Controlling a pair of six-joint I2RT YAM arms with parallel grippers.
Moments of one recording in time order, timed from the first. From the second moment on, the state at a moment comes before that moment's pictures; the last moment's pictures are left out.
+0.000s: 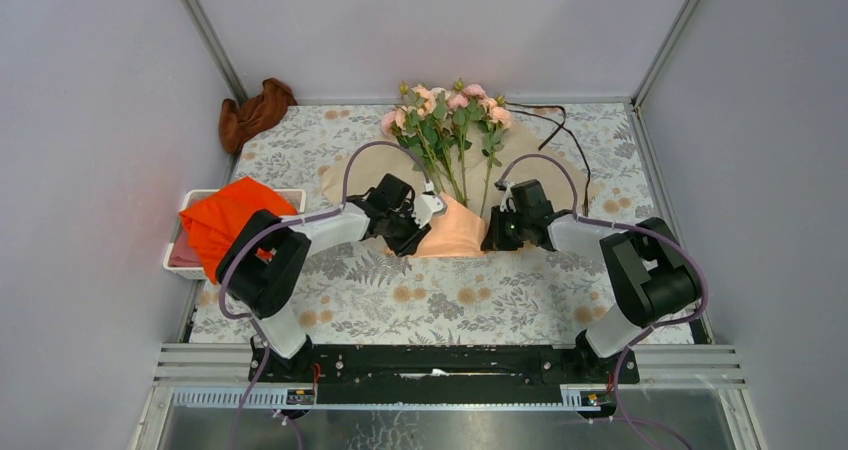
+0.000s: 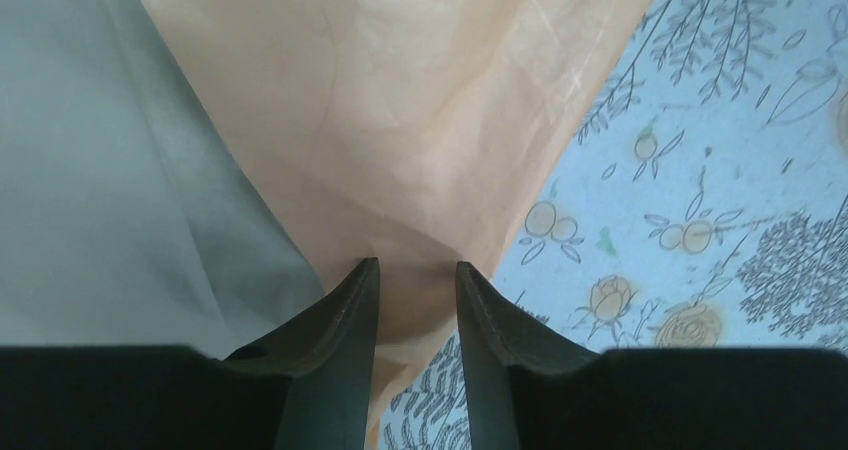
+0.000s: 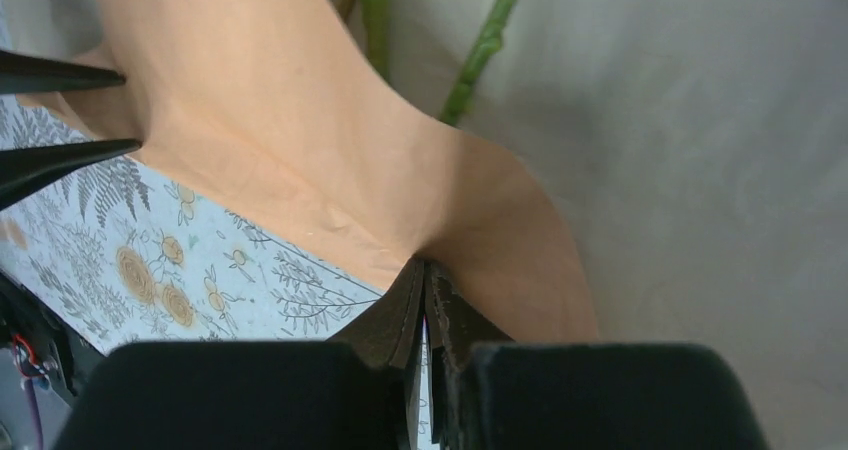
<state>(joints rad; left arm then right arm) -0.57 1.73 0.96 -0.28 0.34 0.34 0.42 1.62 0.72 -0.06 -0.35 0.38</state>
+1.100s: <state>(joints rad) -0.64 1.57 1.07 -0.48 0.32 0.47 0.38 1.59 0.69 -0.07 -0.32 0.46</state>
